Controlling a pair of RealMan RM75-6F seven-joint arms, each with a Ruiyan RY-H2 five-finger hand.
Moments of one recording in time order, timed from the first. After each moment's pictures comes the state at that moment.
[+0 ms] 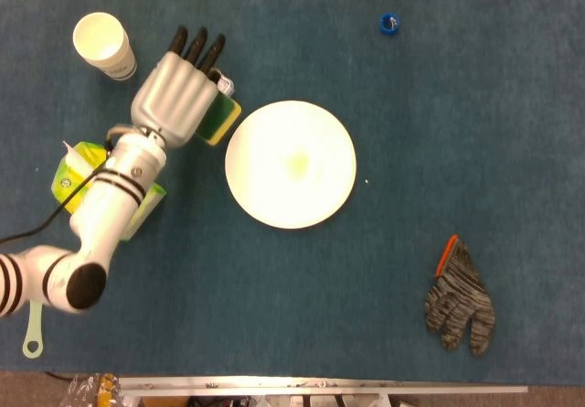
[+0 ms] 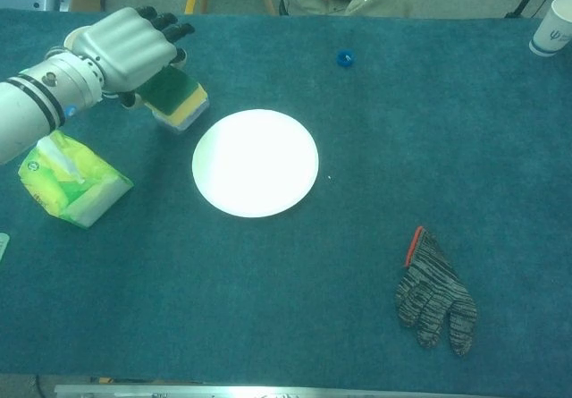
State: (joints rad) left arm -0.95 -1.37 0.00 -1.68 0.86 1.06 1.07; right arm 0.04 -1.05 0.11 -1.69 -1.41 1.46 0.12
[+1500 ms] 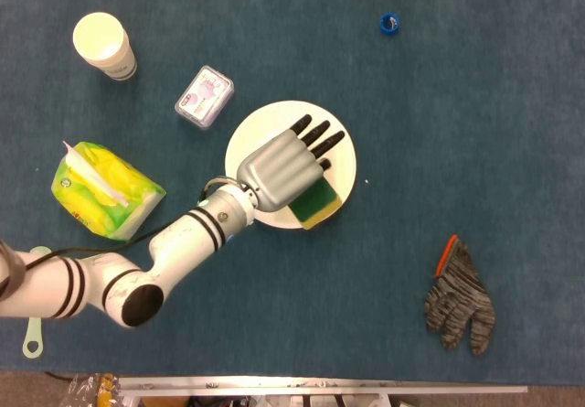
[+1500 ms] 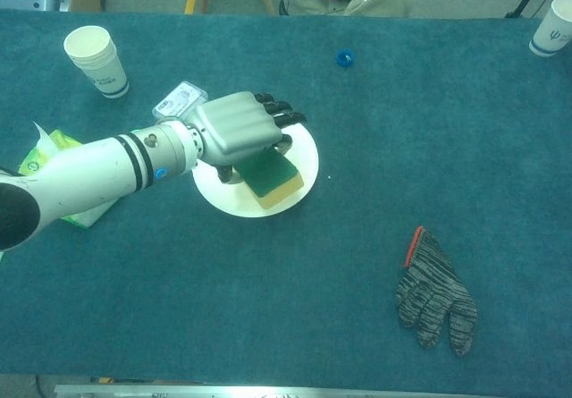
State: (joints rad) left arm -1.05 -1.56 -0.01 -1.64 0.98 0.83 0.86; right arm 0.06 -1.06 0.12 -1.68 -1.37 1.43 0.09
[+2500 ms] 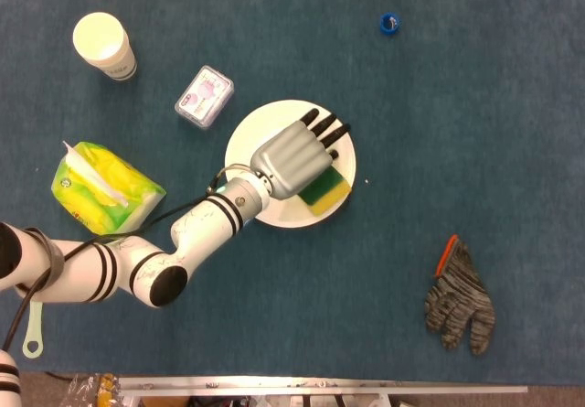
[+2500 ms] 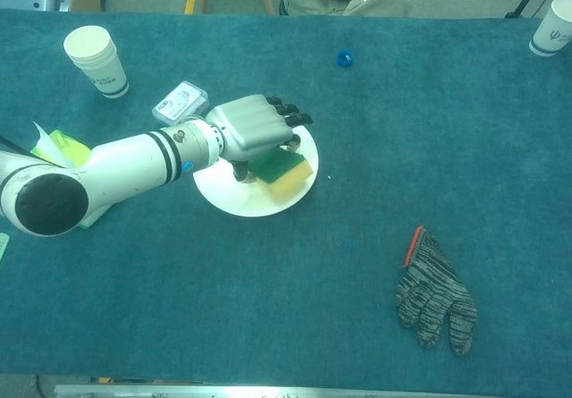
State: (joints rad) left arm -1.12 -1.66 -0.01 -1.47 0.92 0.78 0.79; right arm 0.05 -1.06 0.12 -1.67 -1.36 1.44 0.09
